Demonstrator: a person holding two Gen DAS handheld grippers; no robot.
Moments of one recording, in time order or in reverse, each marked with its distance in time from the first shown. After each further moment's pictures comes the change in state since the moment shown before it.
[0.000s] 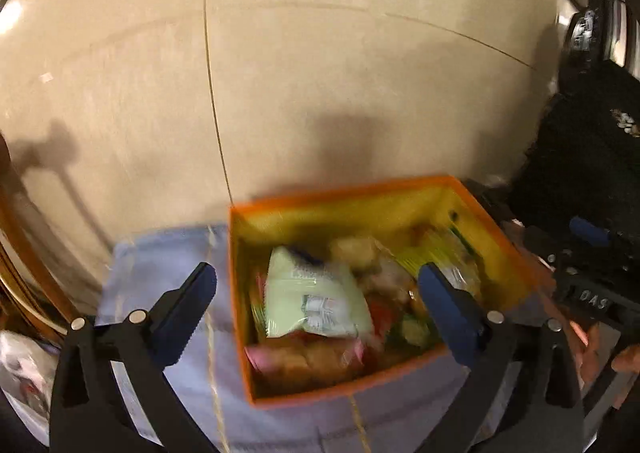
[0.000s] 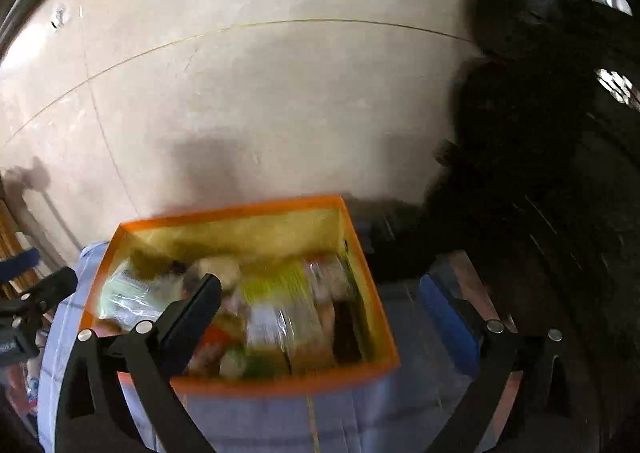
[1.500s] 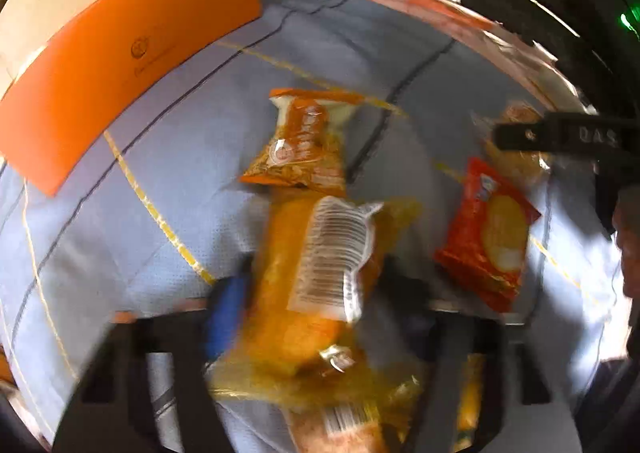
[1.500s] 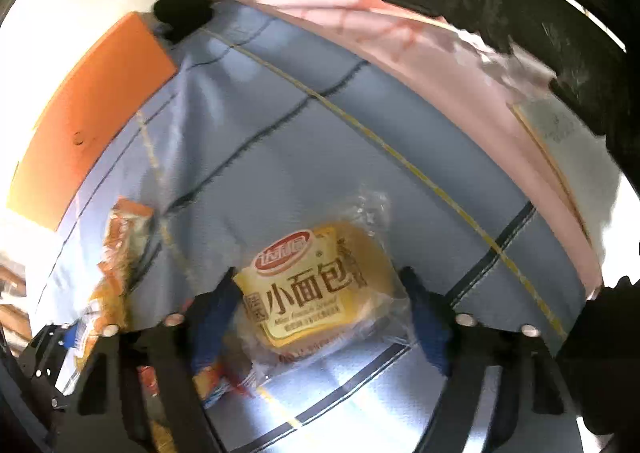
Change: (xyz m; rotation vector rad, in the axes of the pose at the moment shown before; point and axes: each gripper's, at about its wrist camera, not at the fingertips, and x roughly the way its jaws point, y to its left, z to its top) left arm 0.005 -0.107 -0.278 0.618 0.373 -0.355; right arm -0.118 -0.073 -0.311 0.560 0.410 -0.220
